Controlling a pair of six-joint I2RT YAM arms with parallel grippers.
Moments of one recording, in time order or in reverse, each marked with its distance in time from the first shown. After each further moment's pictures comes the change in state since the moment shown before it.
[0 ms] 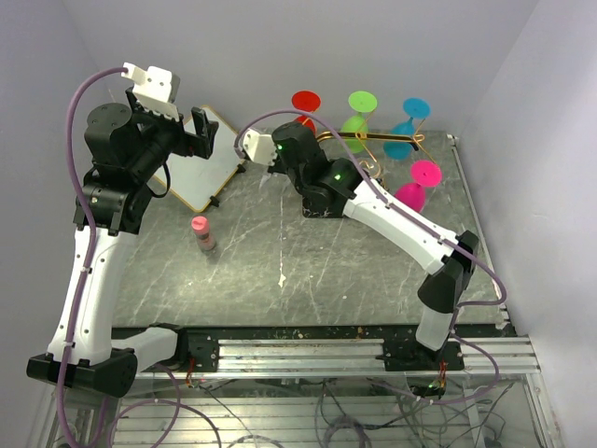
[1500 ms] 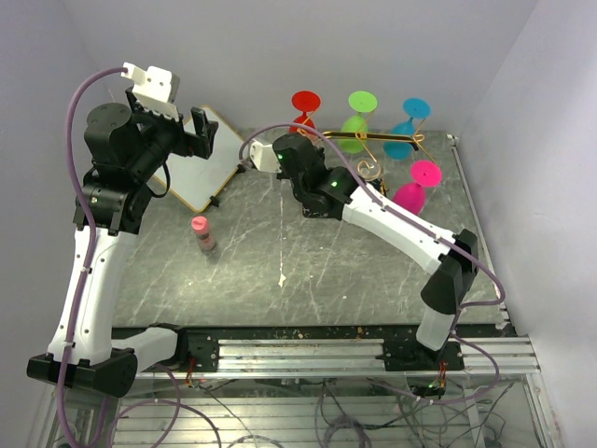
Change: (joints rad) left arm 0.003 0.000 0.000 0.000 0.007 0.002; right arm -0.013 -0.014 -0.133 0.084 0.154 -0.123
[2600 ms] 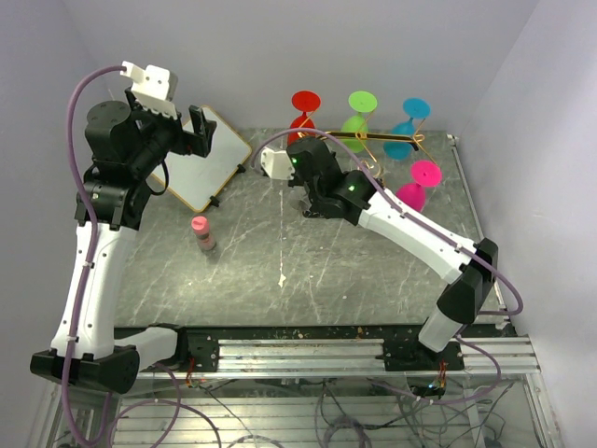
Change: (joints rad) left arm 0.031 0.017 -0.005 0.008 0.032 -0.012; right arm -0.007 -0.112 -0.083 -0.068 -0.053 -0.008
